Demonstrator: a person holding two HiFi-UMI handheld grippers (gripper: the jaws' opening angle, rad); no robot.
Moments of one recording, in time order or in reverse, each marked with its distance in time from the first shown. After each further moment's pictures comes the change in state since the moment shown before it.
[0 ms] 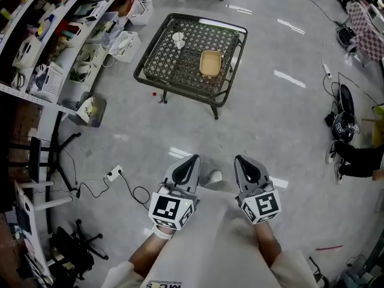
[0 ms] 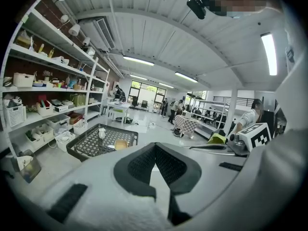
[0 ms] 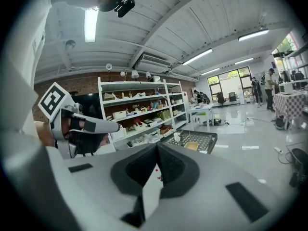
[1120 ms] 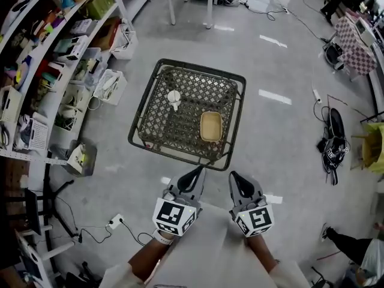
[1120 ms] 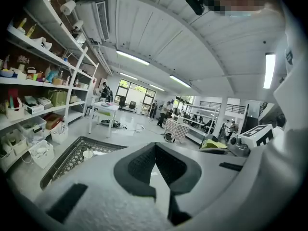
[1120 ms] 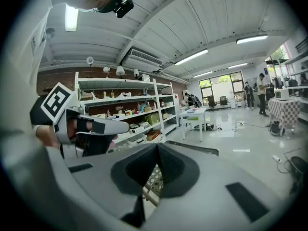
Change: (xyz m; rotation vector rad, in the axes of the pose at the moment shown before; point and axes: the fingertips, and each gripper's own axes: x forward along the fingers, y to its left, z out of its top) left arm 0.208 0.179 0.132 -0.011 -0.020 -0.198; right arm 0.251 -0.083 0.110 -0.001 -0.006 -0.140
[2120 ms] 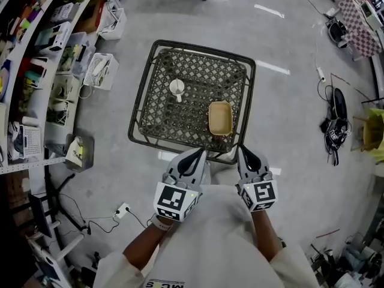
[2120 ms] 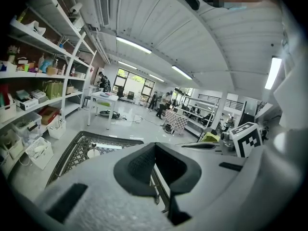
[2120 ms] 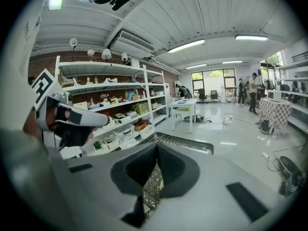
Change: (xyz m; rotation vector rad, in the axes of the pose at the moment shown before) left arm 0.057 0.111 -0.002 -0.014 0.127 -0.047; right arm 0.130 -0.050 -0.024 0.013 0.137 -0.138
